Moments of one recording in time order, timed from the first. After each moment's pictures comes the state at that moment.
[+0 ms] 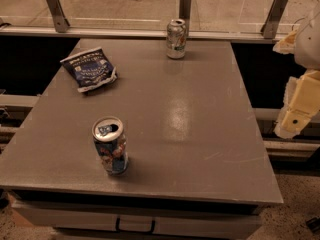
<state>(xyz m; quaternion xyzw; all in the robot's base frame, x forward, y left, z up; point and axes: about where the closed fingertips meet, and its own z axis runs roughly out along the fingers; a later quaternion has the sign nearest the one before) 0.438 -0.217 0.976 -0.60 0.78 -0.03 0.16</state>
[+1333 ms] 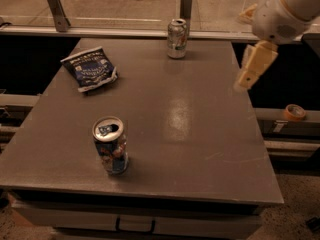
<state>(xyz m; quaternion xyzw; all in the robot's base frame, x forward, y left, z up) 0.565 -0.185 0.971 -0.64 0.72 -0.02 0.27</state>
